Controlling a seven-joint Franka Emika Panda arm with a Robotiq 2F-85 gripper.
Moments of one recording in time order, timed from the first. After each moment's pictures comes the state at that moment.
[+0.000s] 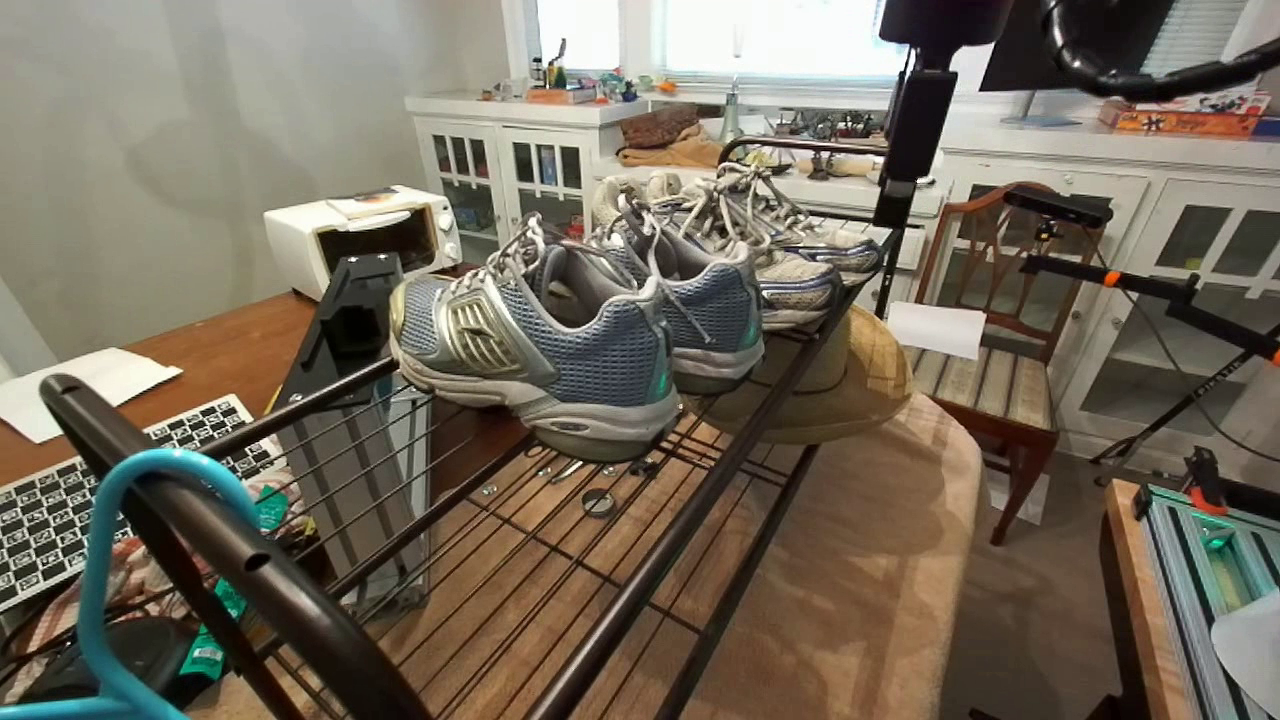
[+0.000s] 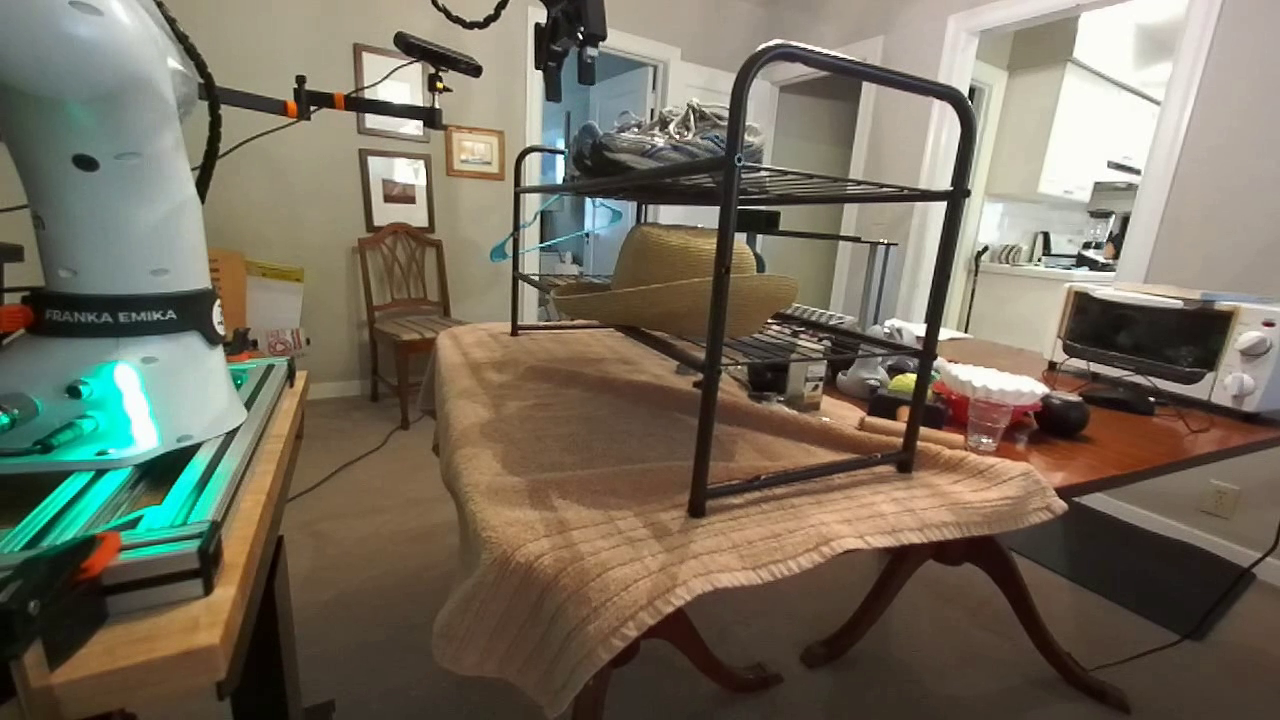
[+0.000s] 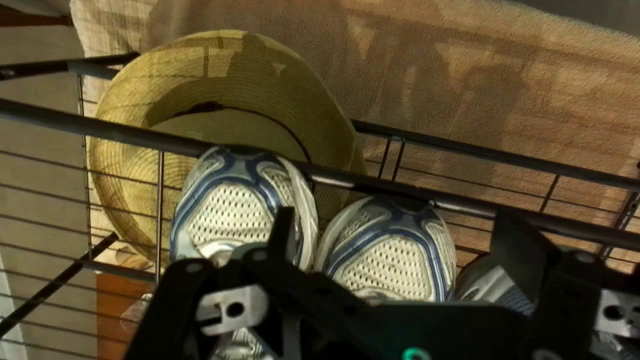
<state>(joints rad) 0.06 -0.41 0.14 -2.18 -0.07 1.82 0.03</state>
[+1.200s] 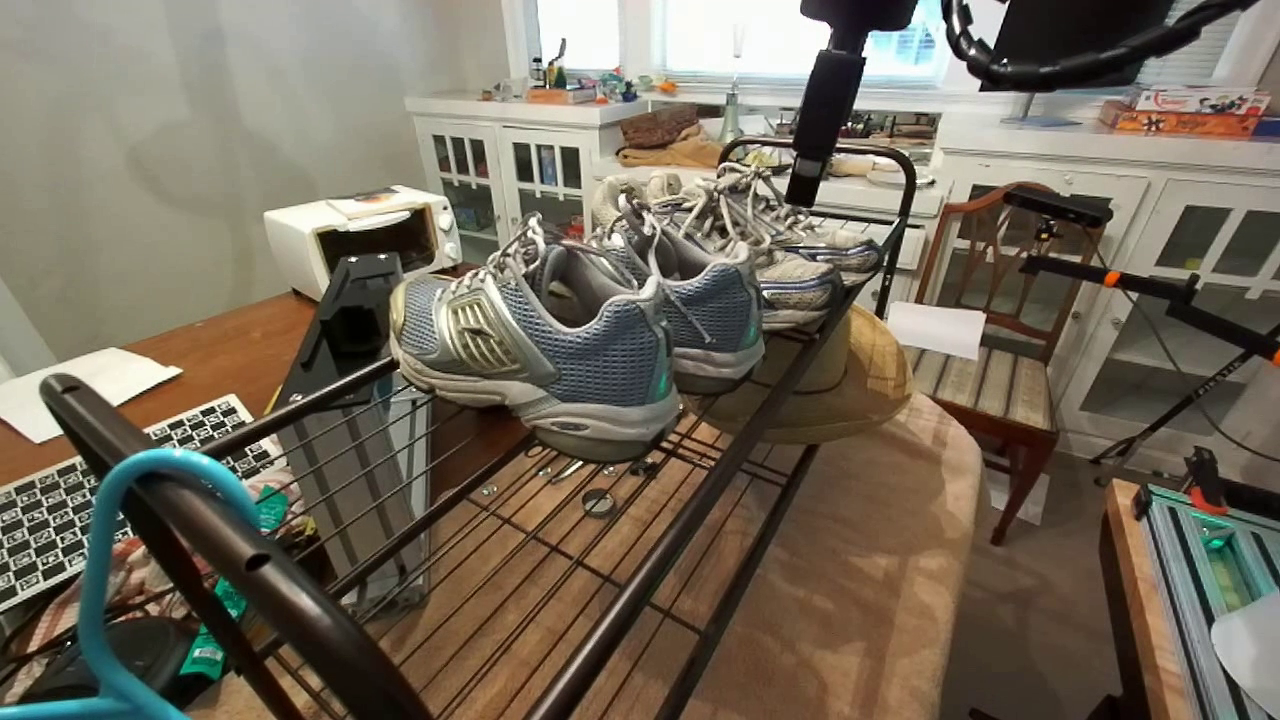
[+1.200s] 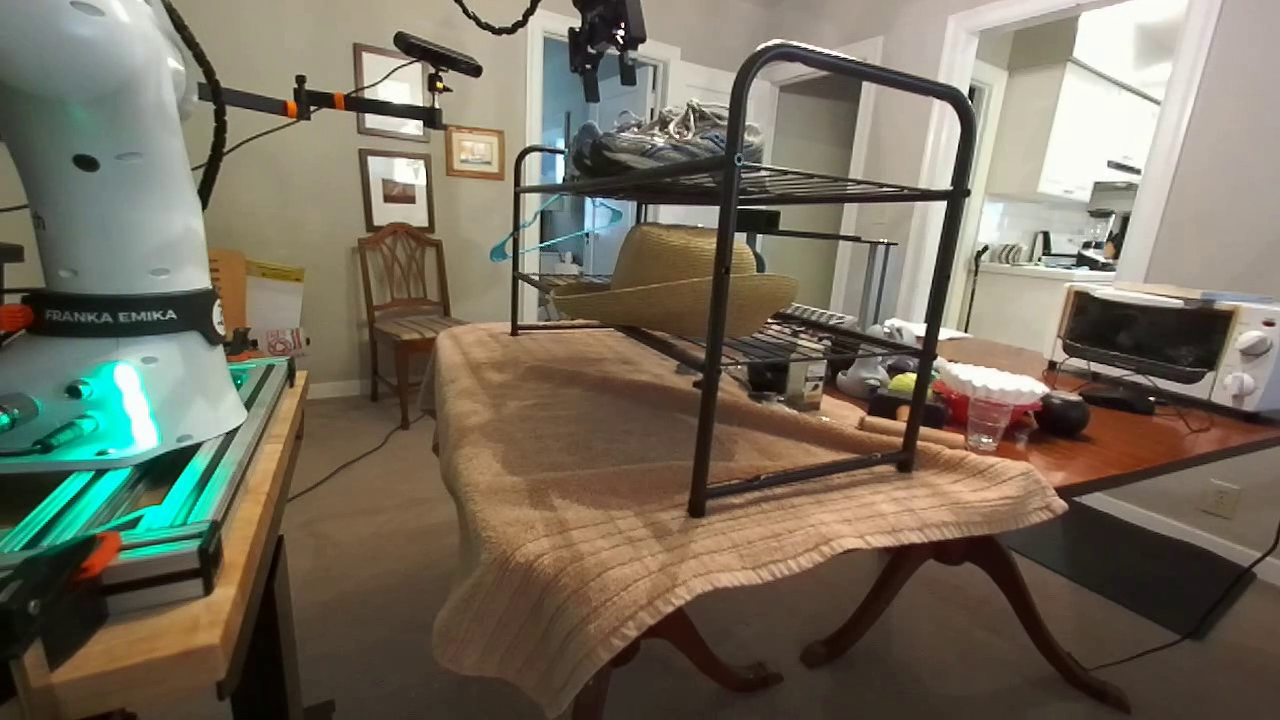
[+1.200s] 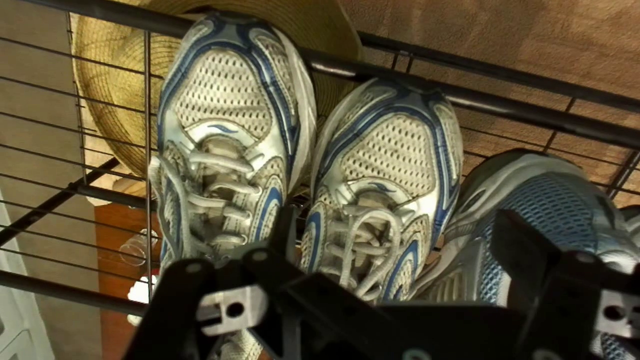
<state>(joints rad) 0.07 -0.28 0.14 -2.07 -0.10 1.93 0.03</state>
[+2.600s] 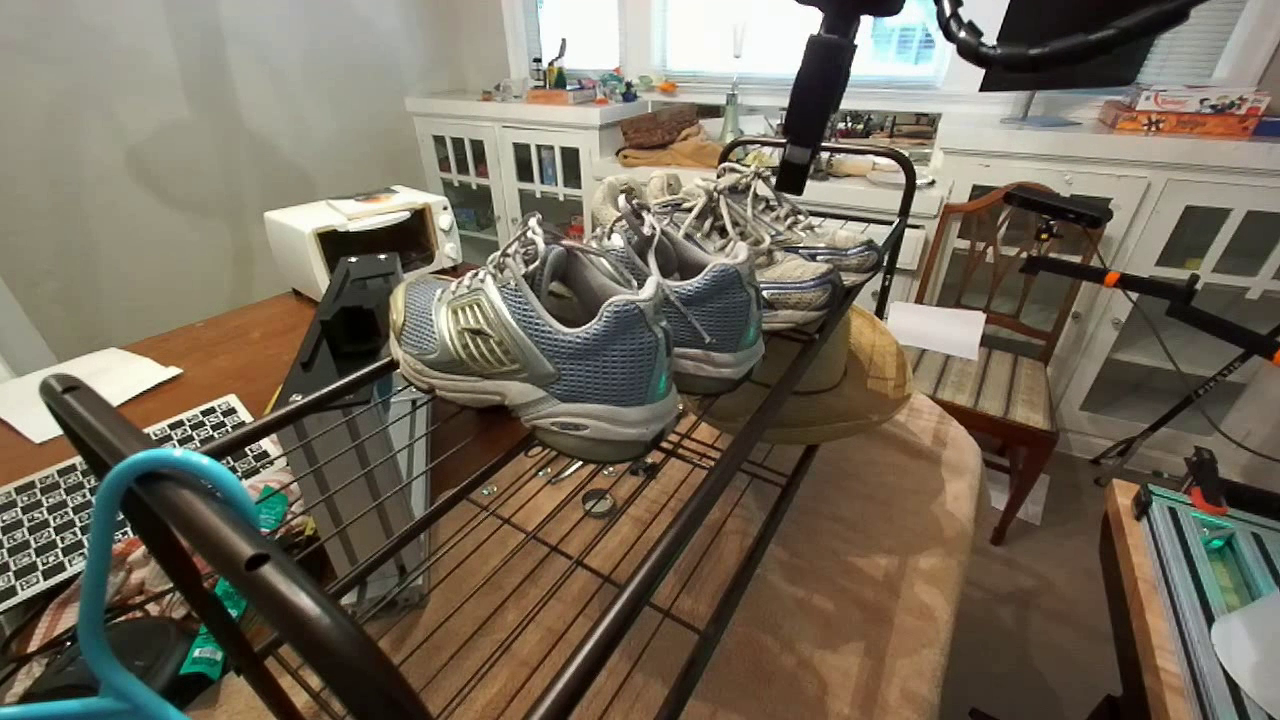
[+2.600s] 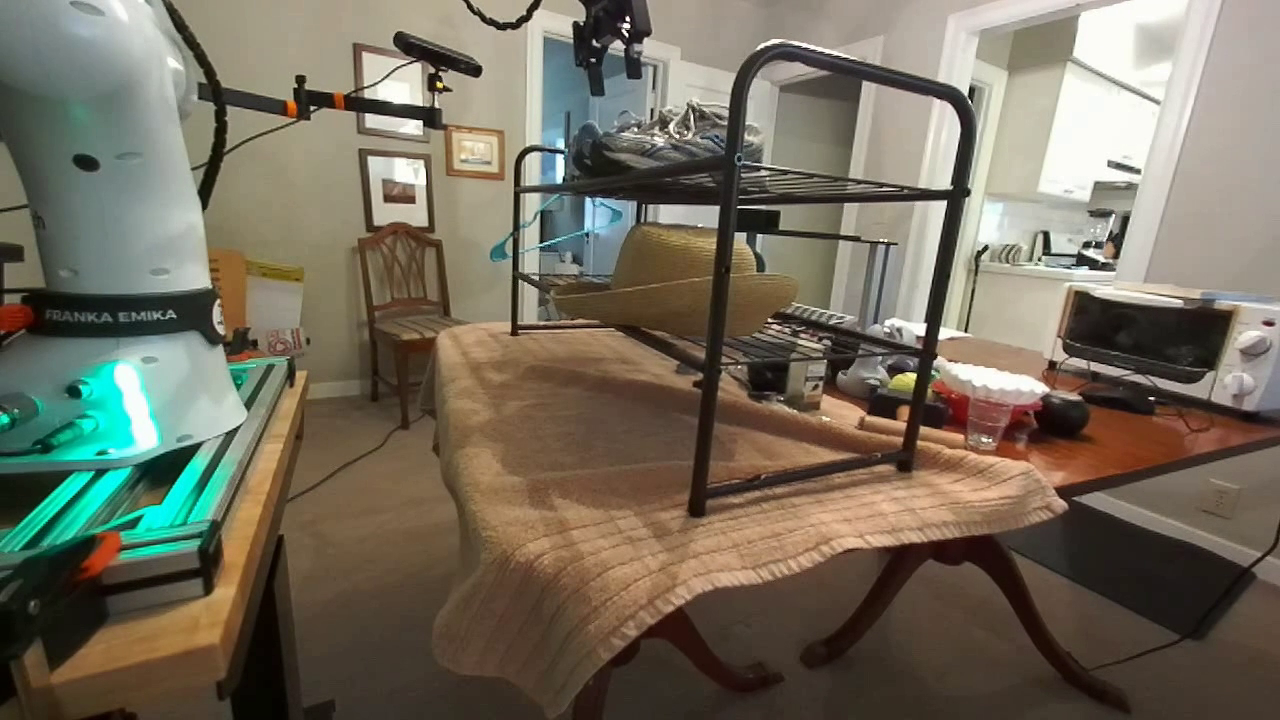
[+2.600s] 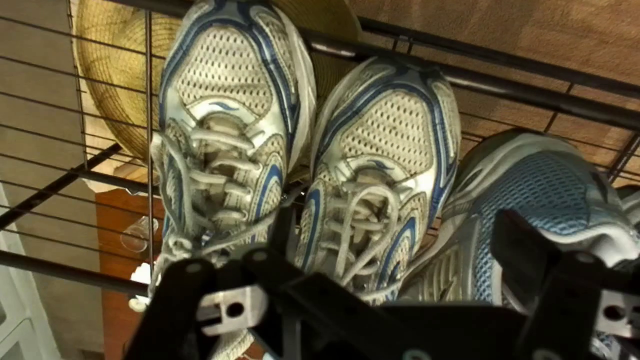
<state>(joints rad) 0.07 -0.27 0.15 -2.04 -0.10 1.93 0.03</state>
